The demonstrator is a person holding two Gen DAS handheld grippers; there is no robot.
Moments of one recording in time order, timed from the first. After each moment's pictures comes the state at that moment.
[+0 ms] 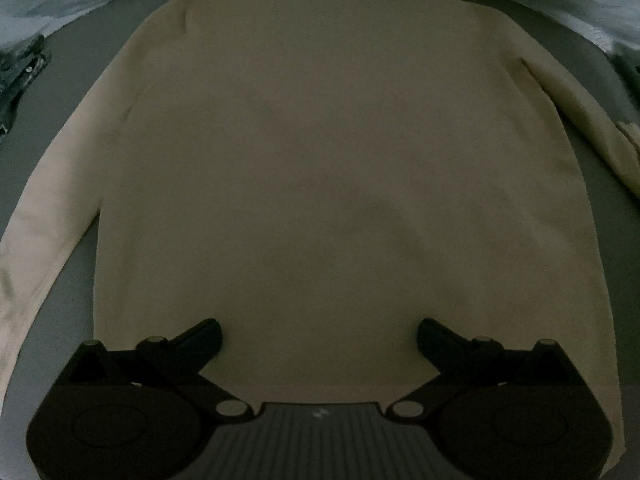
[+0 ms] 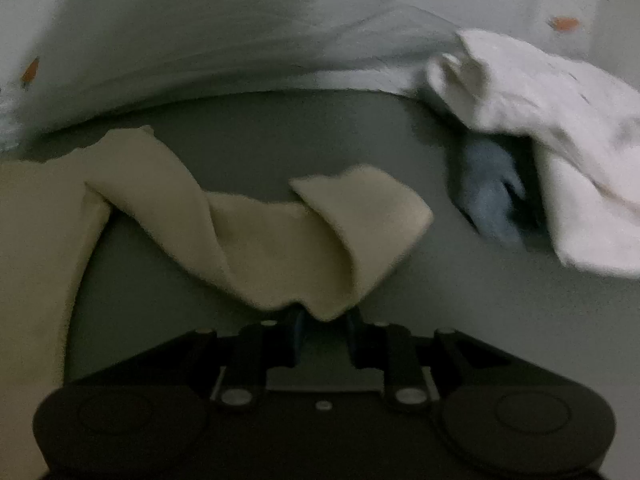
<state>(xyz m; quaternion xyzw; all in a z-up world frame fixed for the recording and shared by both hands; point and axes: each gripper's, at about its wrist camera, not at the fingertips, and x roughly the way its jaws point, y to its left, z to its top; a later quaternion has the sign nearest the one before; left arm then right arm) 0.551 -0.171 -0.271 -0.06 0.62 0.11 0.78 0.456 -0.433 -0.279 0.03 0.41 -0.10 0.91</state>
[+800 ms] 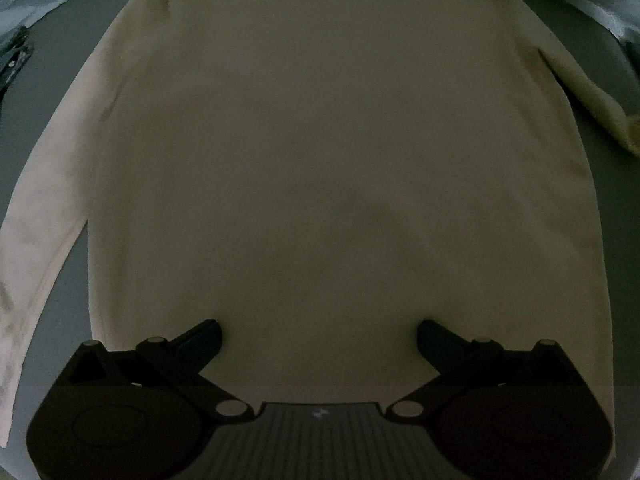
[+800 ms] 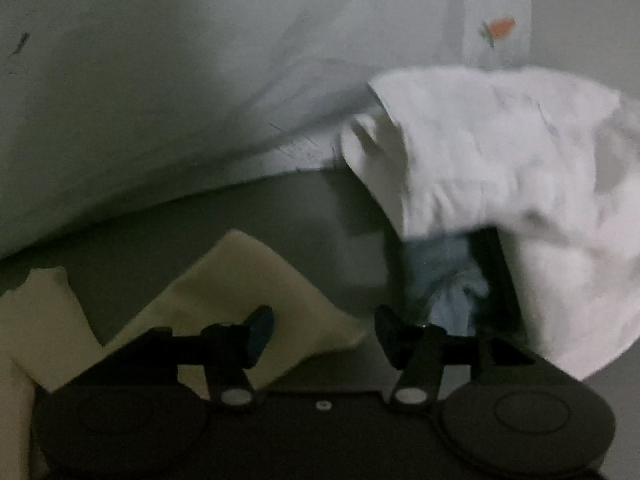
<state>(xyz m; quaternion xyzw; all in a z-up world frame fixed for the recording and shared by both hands) 0.602 -0.151 -0.278 -0.07 0.66 0.11 0.74 0.507 -0.509 -0.279 0.12 0.31 -0.19 0.92</state>
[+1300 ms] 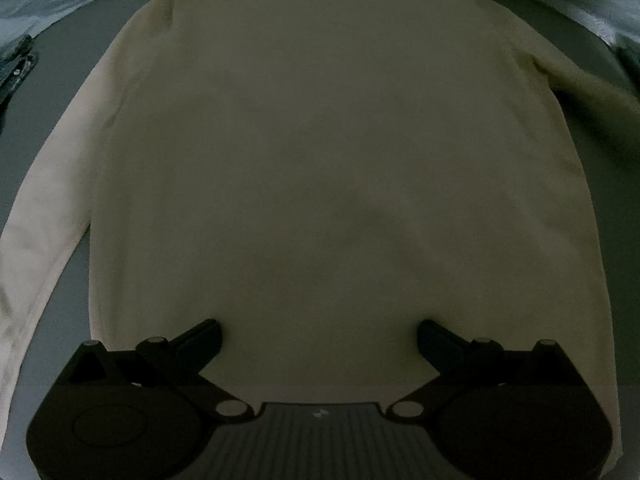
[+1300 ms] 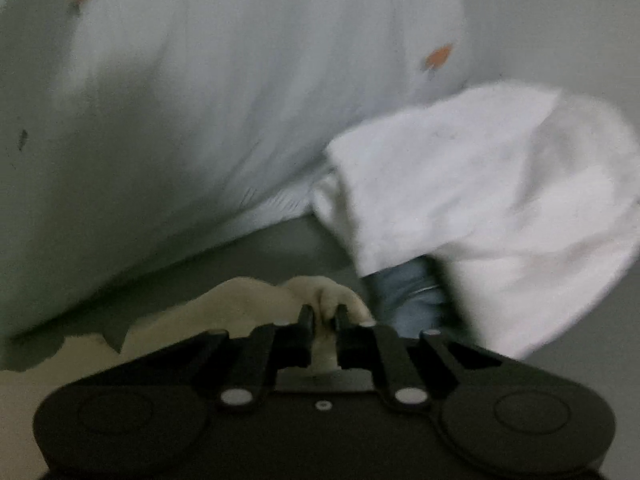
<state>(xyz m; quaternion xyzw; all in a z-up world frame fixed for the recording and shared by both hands) 0.619 -0.143 -0.277 -0.06 0.63 0.11 0.77 0.435 -0.492 -0.214 0.17 0.25 -0.24 0.92</state>
